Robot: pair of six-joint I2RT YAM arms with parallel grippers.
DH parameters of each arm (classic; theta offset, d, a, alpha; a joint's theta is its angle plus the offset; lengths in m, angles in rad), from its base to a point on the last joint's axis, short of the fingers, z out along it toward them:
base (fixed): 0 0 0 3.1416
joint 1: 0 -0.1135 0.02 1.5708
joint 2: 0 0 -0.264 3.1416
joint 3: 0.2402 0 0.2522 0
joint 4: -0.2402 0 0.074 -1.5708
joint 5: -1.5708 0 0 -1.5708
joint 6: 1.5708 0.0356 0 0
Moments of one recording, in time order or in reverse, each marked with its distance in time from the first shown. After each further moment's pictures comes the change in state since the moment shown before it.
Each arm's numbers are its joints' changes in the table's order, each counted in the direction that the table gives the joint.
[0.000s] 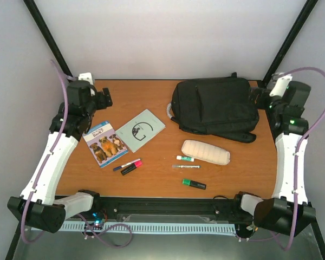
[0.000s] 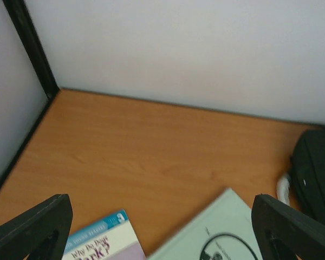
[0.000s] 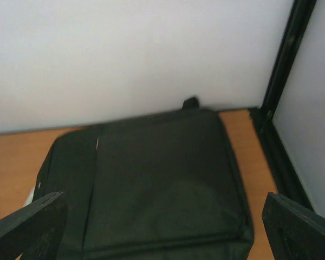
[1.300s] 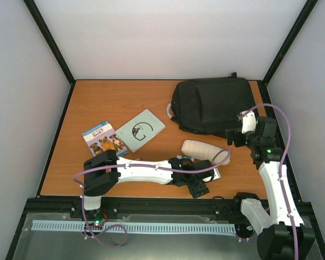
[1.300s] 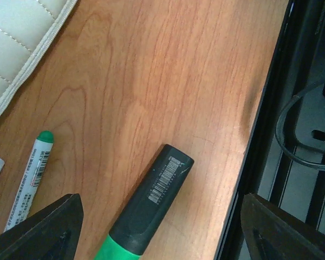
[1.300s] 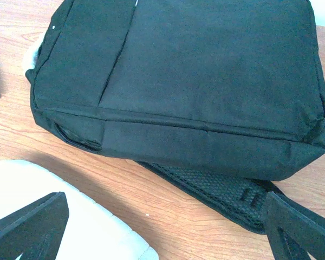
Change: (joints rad) left arm 1.150 0.729 0.012 0.114 -0.193 0.148; right arm -0.195 -0.298 -0.573 -0.001 -0.050 -0.254
